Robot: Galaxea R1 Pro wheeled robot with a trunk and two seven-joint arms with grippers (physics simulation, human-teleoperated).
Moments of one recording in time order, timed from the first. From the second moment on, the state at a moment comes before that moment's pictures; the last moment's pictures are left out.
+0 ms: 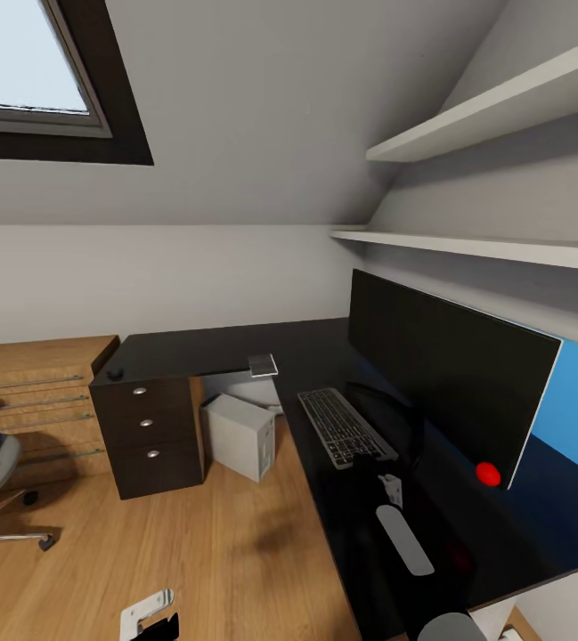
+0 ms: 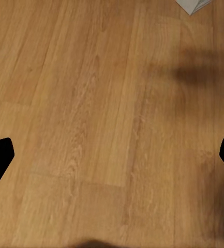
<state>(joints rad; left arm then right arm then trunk) -0.09 0.11 -0.28 -0.90 0.64 0.10 0.39 -0.47 0.16 0.01 -0.85 -1.40 -0.13 -0.08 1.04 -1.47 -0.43</state>
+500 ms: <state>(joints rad) -0.09 0.11 -0.28 -0.90 0.64 0.10 0.39 -0.47 0.16 0.01 -0.85 -1.39 -0.13 -0.08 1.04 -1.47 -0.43</state>
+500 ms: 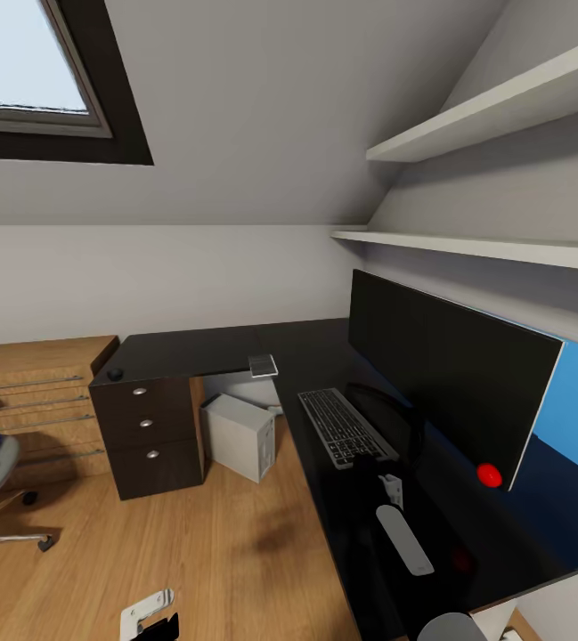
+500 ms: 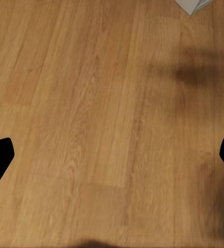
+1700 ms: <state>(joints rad) -0.09 0.11 -0.28 -0.90 0.64 0.10 0.39 -0.47 0.16 0.04 -0.85 -1.39 -0.13 -0.10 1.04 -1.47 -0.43</state>
